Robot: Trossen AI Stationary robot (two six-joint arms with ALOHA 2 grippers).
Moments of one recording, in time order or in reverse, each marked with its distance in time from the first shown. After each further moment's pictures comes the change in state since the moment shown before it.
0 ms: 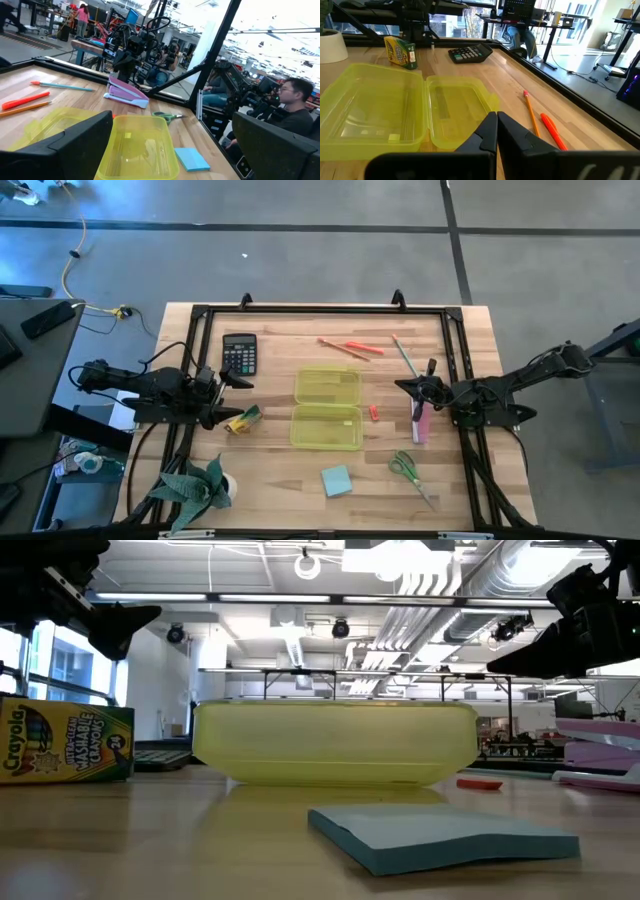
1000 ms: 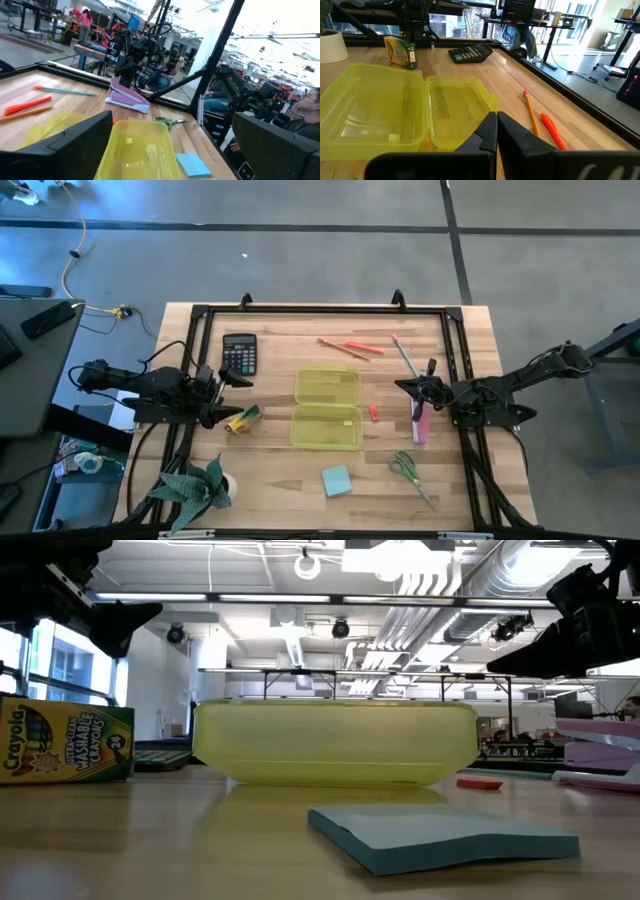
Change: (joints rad) left arm 0.000 0.000 0.000 0.020 -0.017 0.000; right arm 0.000 0.000 0.000 0.000 0.000 0.000
